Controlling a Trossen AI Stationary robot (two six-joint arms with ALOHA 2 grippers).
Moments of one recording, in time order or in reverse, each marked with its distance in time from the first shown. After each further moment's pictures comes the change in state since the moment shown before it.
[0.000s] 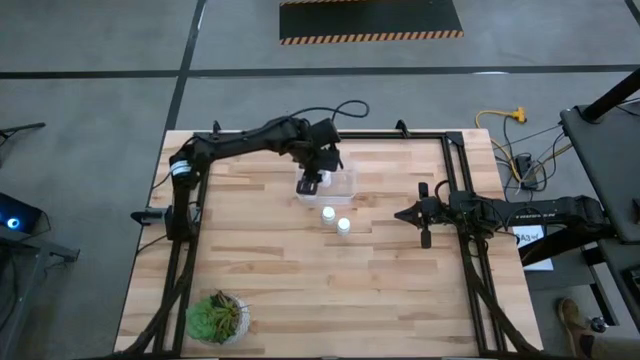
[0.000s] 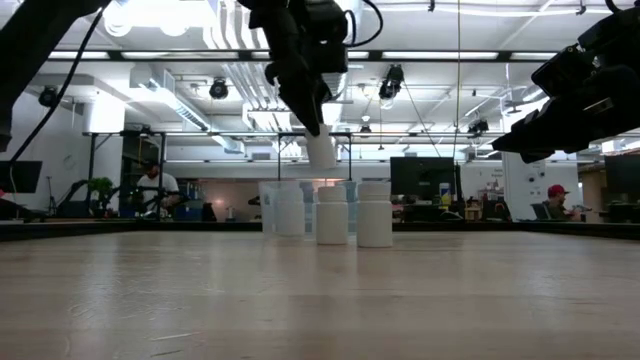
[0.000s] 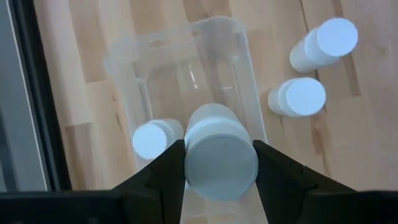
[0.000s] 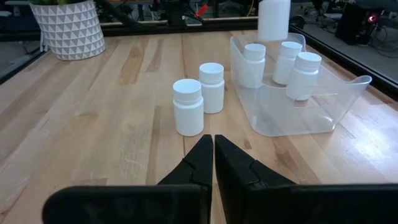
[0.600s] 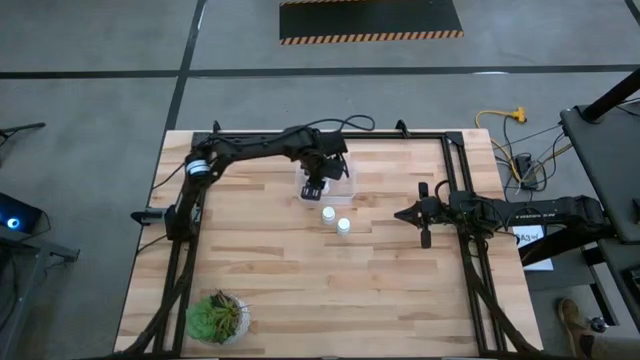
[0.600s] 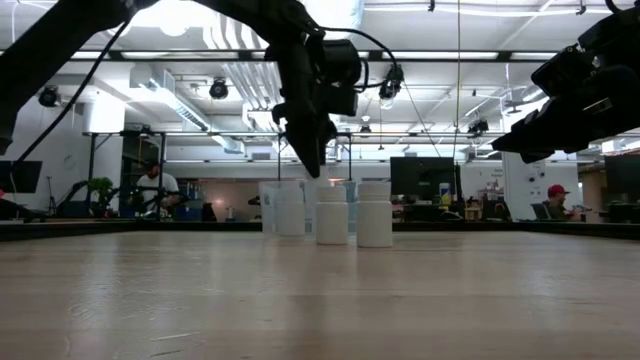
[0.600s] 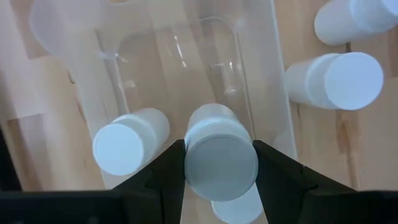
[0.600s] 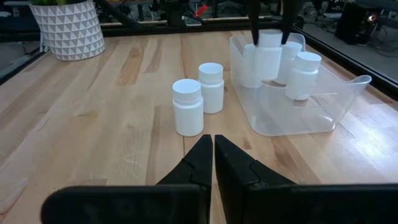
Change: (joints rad) left arm 0.001 0.131 -0.012 0.011 -0.008 0.005; right arm 0.000 0.000 0.000 0.000 0.002 0.004
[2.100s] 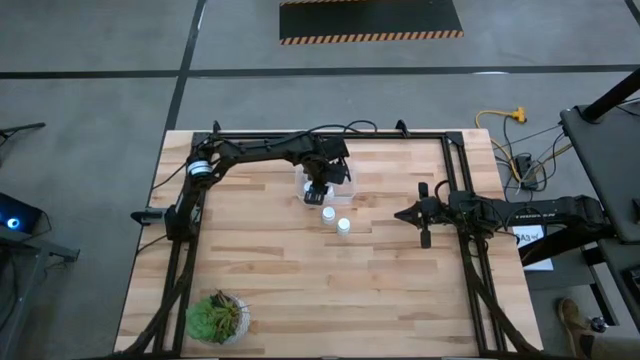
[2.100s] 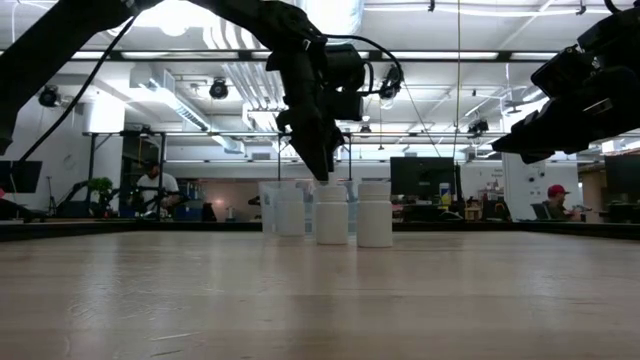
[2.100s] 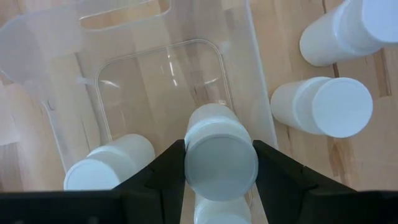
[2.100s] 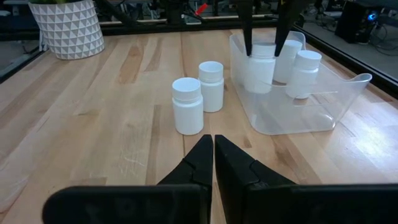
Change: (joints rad) left arm -0.014 0.007 -0.050 0.093 0.057 -0.001; right arm 0.000 0.005 0.000 0.000 -0.001 0.001
